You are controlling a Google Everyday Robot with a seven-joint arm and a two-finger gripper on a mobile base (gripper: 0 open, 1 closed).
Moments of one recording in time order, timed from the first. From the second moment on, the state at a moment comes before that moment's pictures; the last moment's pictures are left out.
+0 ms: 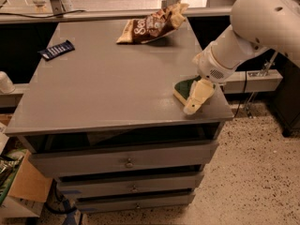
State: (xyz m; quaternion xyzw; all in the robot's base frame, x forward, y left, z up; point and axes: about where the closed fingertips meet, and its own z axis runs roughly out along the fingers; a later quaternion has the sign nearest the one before) arm 0.587 -0.131 0.832 -0.60 0.76 0.06 0.24
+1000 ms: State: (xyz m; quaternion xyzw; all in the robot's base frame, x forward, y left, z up) arm 0.609 -0.145 0.842 -0.61 0.75 0.05 0.25
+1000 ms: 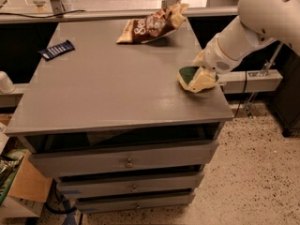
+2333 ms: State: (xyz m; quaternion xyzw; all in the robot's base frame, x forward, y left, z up) arm 0.606 -0.087 0.885 -0.63 0.71 0.08 0.30
